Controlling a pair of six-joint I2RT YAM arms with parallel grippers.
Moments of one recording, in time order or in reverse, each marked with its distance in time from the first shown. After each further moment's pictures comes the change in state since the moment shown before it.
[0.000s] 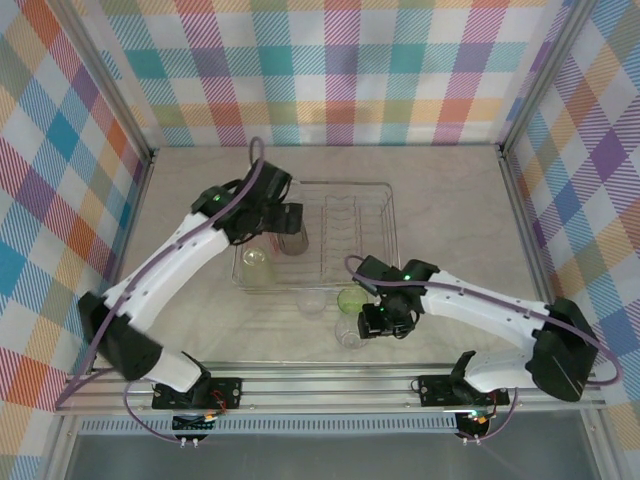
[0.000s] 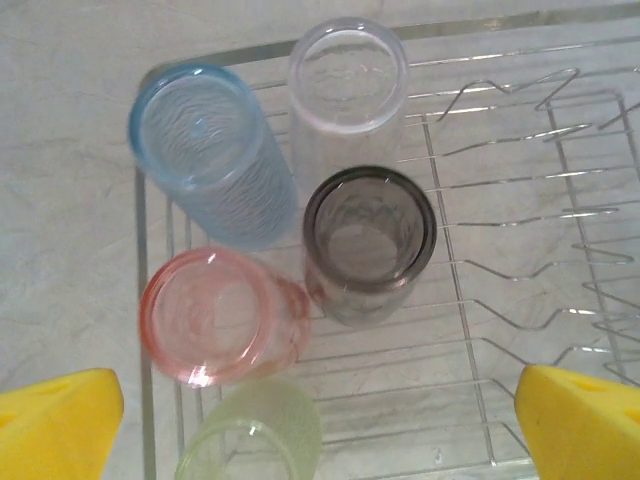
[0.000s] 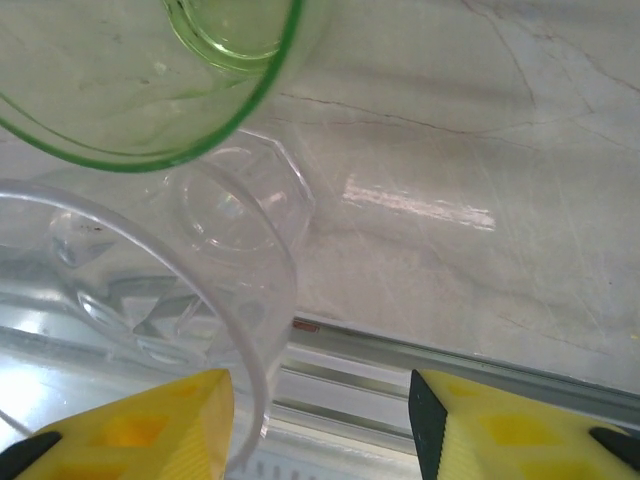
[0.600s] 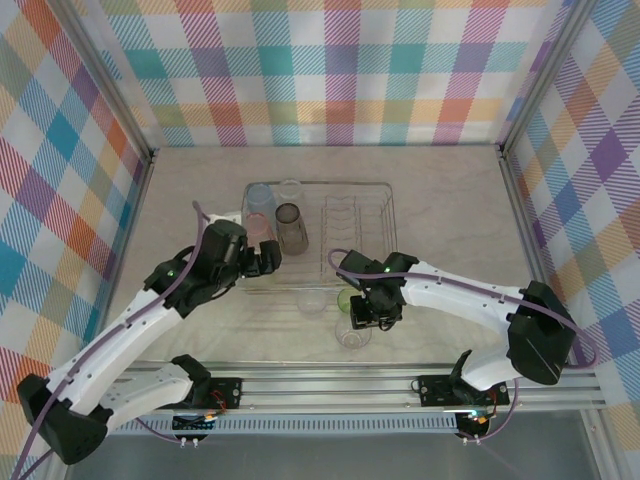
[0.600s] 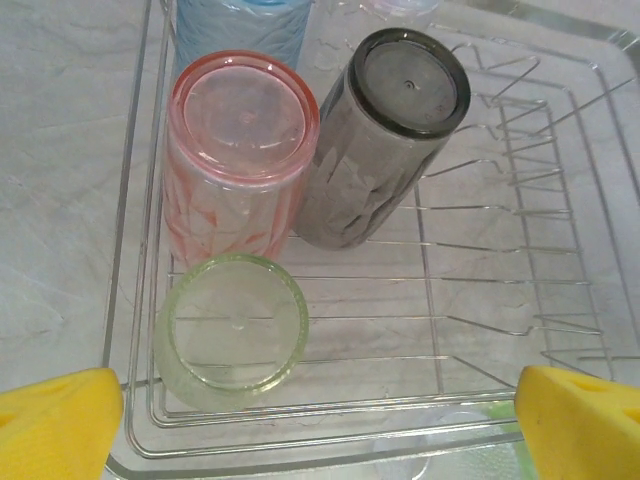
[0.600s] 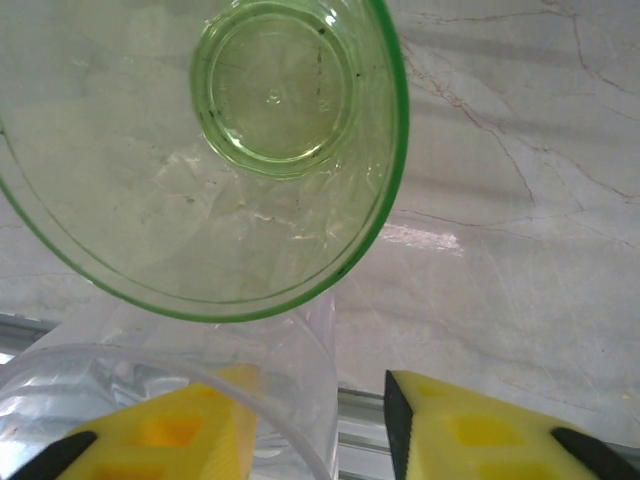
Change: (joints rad) left arm 0.000 -0.483 -0.541 0.237 0.103 -0.207; right arm 0.017 0.119 0.089 0.023 0.097 0.014
